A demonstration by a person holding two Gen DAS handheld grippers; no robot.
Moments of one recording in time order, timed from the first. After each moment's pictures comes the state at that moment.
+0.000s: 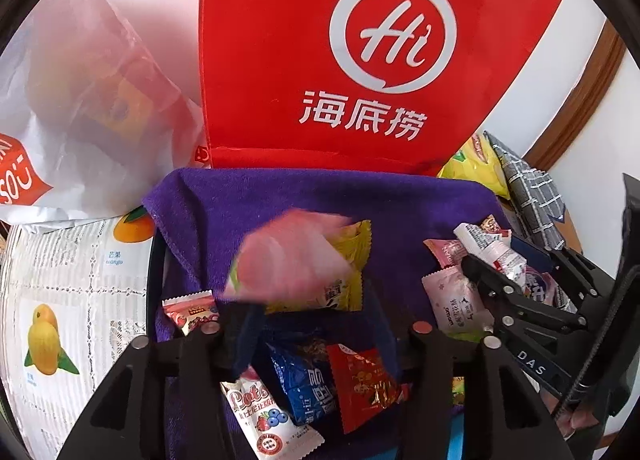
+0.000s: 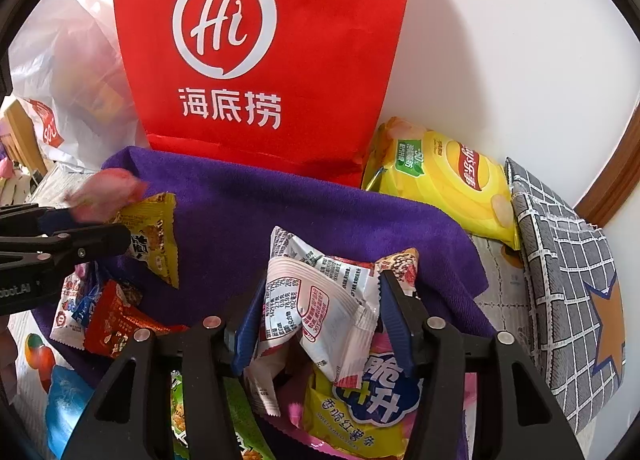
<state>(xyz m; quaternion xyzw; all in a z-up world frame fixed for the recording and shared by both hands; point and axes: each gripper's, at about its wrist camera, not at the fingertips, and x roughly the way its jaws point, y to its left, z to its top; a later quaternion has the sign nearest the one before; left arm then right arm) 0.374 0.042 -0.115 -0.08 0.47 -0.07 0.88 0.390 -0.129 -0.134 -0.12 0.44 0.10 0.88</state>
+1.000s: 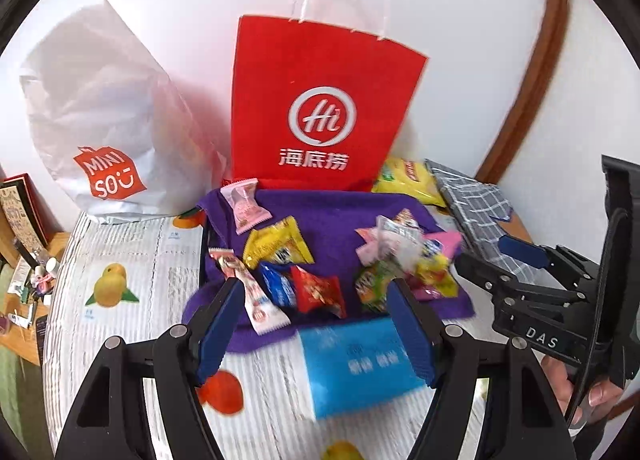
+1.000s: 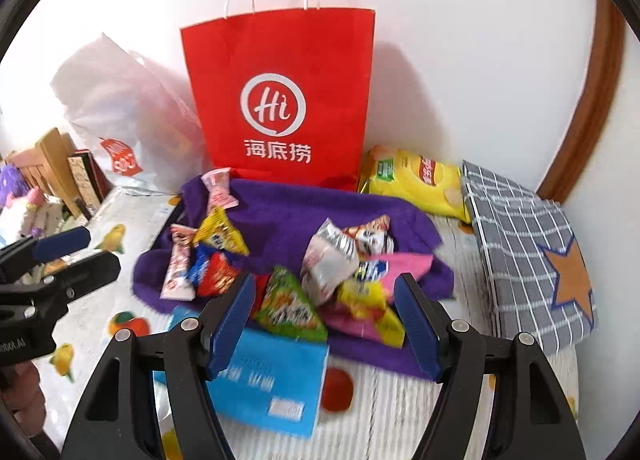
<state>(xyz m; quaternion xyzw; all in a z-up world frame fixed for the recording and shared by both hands) 0.222 0.037 -0.017 -0.07 0.39 -0.07 0.92 0.266 -0.142 -0.026 -0.07 0.42 0.10 0.90</state>
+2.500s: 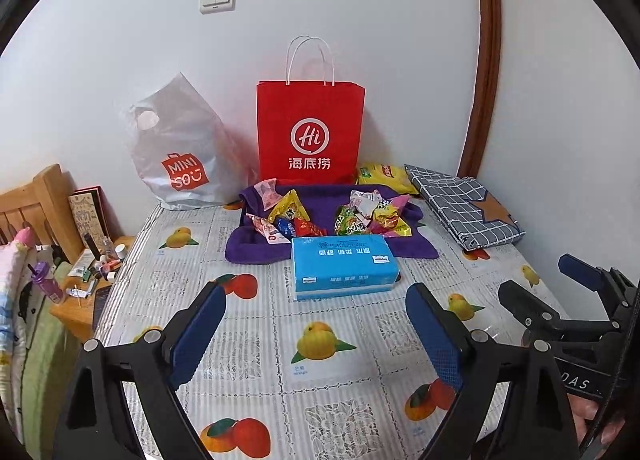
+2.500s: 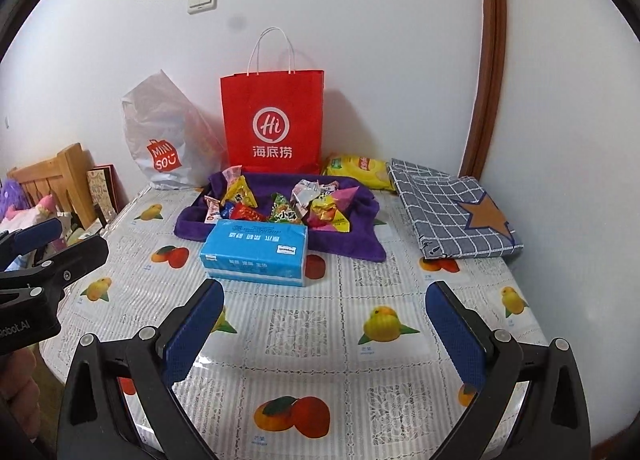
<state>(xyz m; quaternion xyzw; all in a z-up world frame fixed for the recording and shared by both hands) -0.002 -0.014 0.010 -0.01 0.30 -0.01 0.95 0.016 -0.194 0.009 -0.05 0.32 0.05 0.94</state>
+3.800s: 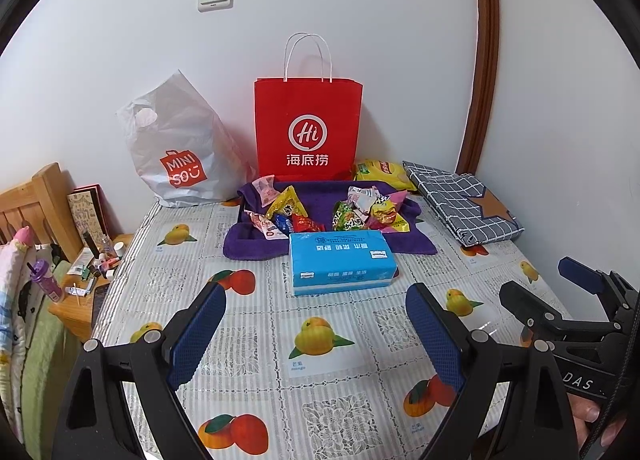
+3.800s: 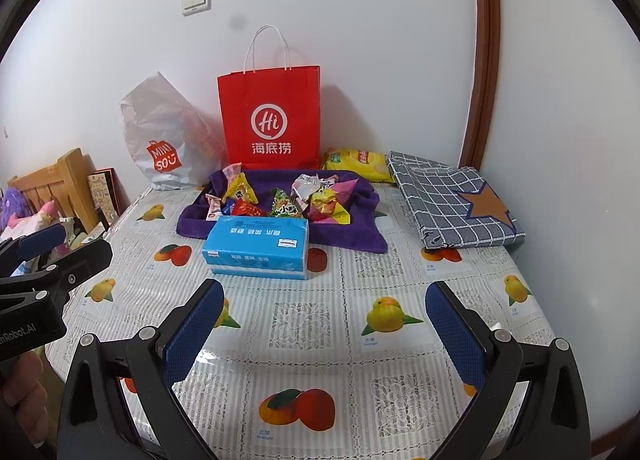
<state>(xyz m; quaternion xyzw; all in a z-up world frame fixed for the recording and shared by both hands) -0.004 -0.018 0.007 -0.01 0.30 -0.01 0.95 0.012 -0.198 0.007 -0.03 0.33 0.05 0.94</state>
